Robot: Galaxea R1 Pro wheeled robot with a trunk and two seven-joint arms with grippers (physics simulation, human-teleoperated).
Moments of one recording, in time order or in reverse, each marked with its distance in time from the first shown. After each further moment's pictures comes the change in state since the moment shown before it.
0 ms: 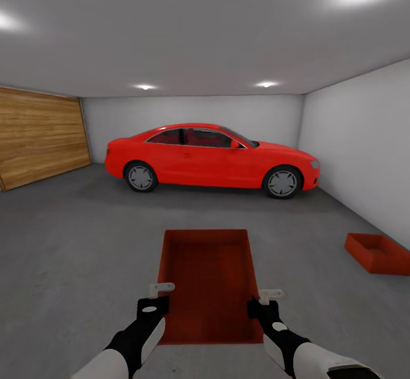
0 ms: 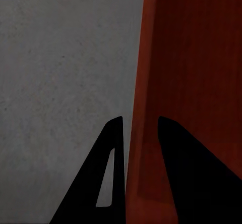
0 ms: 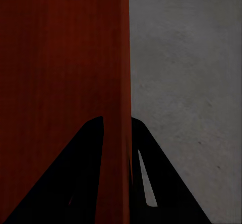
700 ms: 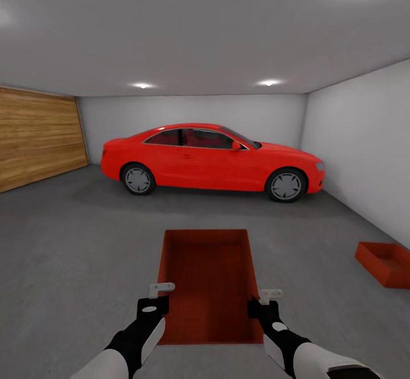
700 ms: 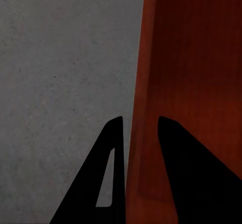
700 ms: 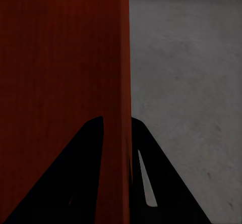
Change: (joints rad) left arm 0.000 0.000 0.000 -0.002 0.001 0.001 0.000; right arm 0.000 0.000 -0.001 0.000 0.000 0.000 0.000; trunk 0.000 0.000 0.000
